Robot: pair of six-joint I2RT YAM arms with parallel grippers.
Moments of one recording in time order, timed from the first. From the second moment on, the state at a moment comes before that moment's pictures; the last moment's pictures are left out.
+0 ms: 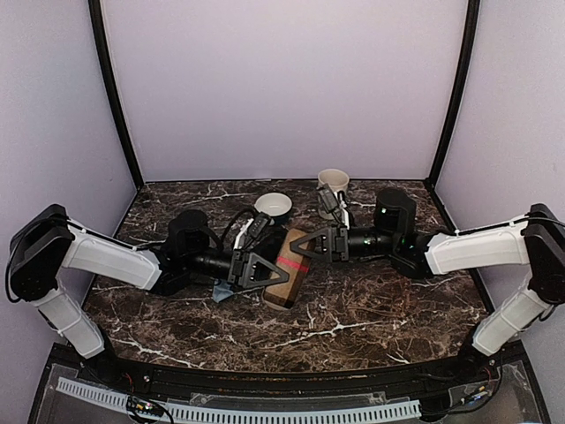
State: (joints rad) left arm -0.84 1.60 0.69 0.80 0.91 -0.84; right arm 0.81 1.50 0.76 0.65 -0.78 0.69
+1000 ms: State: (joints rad) left arm -0.97 1.40 0.86 0.15 0.24 -0.49; right arm 0.80 1.51 0.88 0.32 -0.56 0.74
